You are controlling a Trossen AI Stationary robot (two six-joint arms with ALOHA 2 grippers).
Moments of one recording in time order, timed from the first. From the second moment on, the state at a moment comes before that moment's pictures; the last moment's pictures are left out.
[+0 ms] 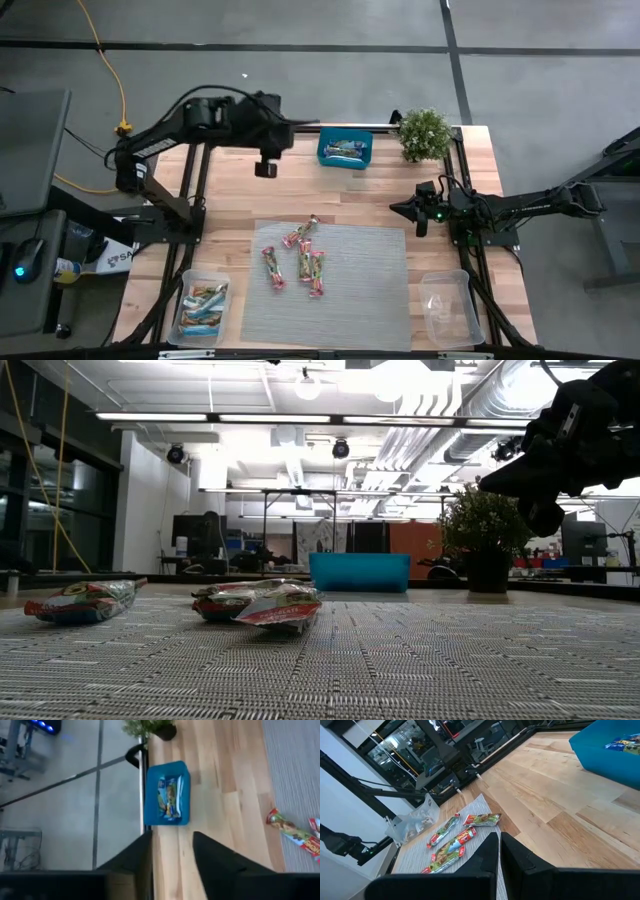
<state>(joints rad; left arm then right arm) 0.18 1.54 2.03 -1.28 -0.30 0.50 0.01 0.47 0.01 0.31 0.12 0.65</state>
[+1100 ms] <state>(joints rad) 0.28 0.68 0.85 -0.26 0.06 0.28 0.01 0.47 0.01 0.31 0.12 0.65</state>
